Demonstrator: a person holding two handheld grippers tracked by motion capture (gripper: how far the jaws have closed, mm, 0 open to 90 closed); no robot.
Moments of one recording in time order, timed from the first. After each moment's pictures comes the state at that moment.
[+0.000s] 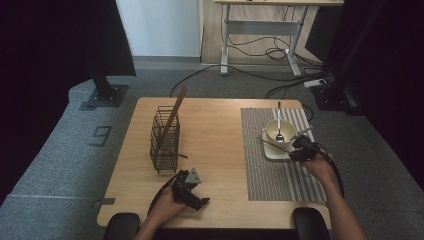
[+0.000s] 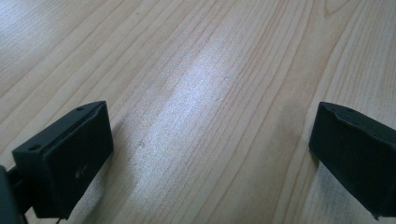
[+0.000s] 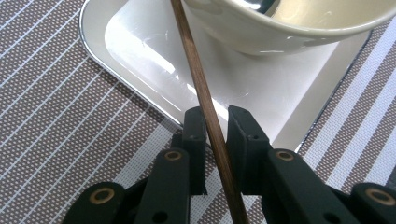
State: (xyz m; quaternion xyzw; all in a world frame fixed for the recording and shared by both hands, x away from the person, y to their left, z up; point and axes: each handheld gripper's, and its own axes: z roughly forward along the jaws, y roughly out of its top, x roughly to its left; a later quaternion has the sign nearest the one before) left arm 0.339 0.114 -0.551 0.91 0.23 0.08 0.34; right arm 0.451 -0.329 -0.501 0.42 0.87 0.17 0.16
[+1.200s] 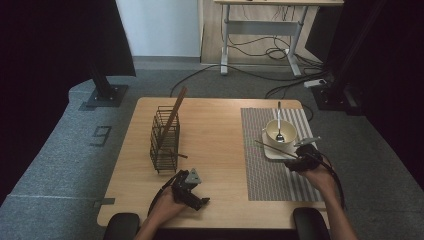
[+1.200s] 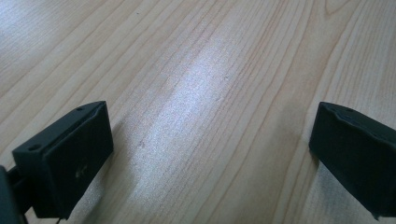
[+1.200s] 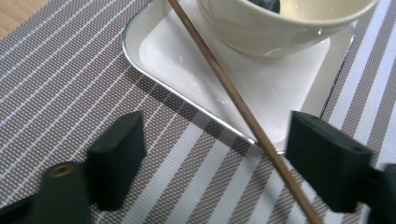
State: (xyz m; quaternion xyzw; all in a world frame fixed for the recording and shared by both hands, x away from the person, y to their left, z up) left arm 0.339 0.114 -0.551 0.91 0.23 0.08 0.34; right arm 0.409 -0.326 -0.501 0.45 0.83 0.25 0.21
